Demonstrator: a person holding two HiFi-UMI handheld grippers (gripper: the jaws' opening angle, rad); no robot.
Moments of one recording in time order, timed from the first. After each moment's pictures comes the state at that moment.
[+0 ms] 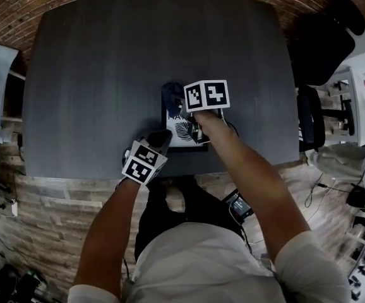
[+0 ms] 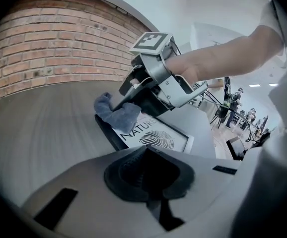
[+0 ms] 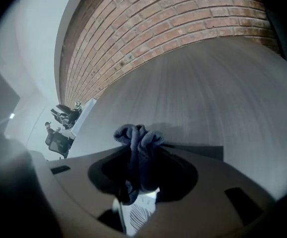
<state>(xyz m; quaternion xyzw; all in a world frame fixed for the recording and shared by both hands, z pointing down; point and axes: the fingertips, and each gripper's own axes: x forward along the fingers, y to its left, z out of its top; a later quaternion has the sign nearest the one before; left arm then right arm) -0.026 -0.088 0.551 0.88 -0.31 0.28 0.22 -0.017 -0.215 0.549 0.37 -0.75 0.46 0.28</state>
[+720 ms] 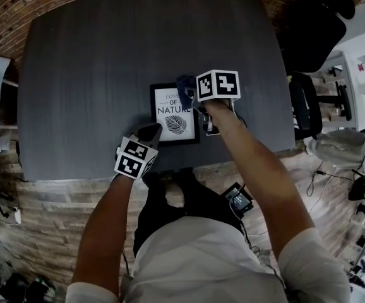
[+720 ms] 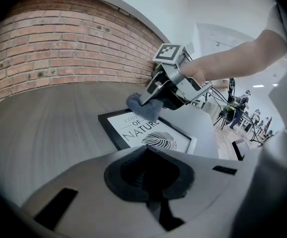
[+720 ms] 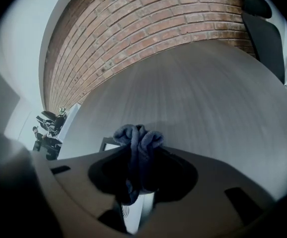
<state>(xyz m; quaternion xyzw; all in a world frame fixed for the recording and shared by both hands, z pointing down) -0.027 -0.091 0.550 0.87 -0.33 0.28 0.22 0.070 -0.217 0.547 0.44 -0.70 0.48 0.29</state>
